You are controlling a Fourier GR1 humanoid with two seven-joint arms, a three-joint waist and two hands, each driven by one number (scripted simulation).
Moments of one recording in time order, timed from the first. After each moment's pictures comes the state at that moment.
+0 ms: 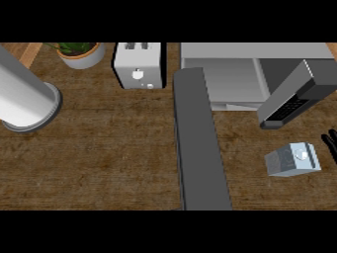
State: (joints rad) left arm 0.42 0.07 0.30 -2.32 0.35 -0.24 0.03; right arm 0.23 -0.15 -0.27 -1.94 -0.15 0.46 -0.14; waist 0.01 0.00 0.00
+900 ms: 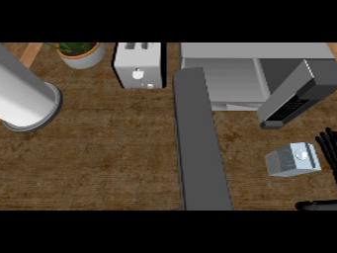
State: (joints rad) left arm 0.46 0.01 0.36 -2.34 0.37 -0.34 0.04; right arm 0.07 -0.24 -0.37 -1.30 0.04 0.45 -0.56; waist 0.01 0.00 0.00
